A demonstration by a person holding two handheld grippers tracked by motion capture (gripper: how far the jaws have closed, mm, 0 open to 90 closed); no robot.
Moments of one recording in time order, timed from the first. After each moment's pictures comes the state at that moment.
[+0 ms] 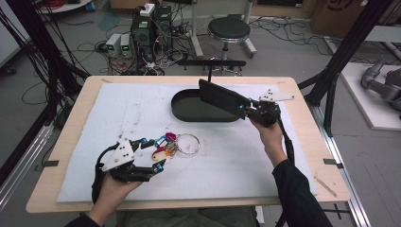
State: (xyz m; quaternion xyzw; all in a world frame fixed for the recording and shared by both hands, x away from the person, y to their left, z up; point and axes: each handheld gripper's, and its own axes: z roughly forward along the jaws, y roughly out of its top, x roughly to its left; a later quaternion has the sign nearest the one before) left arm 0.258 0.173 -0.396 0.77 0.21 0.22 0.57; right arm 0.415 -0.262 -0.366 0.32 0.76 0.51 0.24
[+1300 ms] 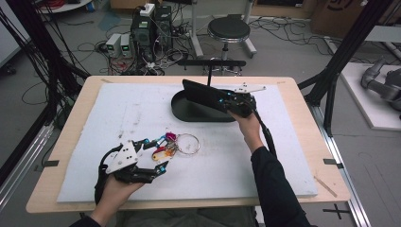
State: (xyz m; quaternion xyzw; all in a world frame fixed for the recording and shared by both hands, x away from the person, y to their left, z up) left arm 0.257 0.166 -0.401 0.77 0.19 0.22 0.57; right arm 0.469 -0.206 -0.389 0.31 0.78 0.50 0.22
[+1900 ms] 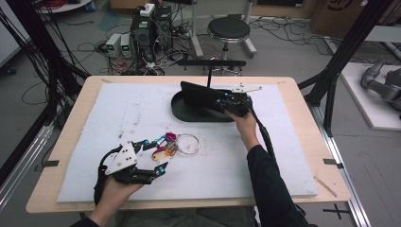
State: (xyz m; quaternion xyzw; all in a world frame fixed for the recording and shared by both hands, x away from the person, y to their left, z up) left arm 0.255 0.167 -0.402 0.77 0.19 0.22 0.57; right arm 0.486 -0.203 -0.407 0.31 0.78 0.51 0.20
